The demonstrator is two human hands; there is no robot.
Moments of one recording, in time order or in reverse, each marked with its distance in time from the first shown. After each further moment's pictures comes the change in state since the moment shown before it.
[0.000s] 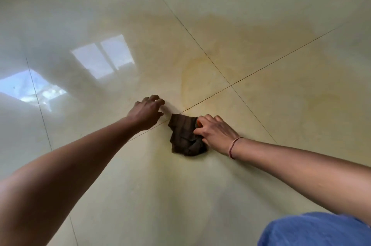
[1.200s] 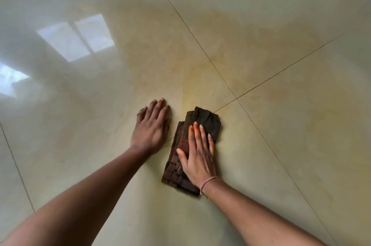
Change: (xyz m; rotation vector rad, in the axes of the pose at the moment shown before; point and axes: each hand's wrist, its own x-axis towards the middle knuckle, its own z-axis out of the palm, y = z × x) left_hand 0.029 -0.006 0.042 -0.120 0.152 0.033; right_hand 0.053 -0.056 0.055 0.236 0.178 0.578
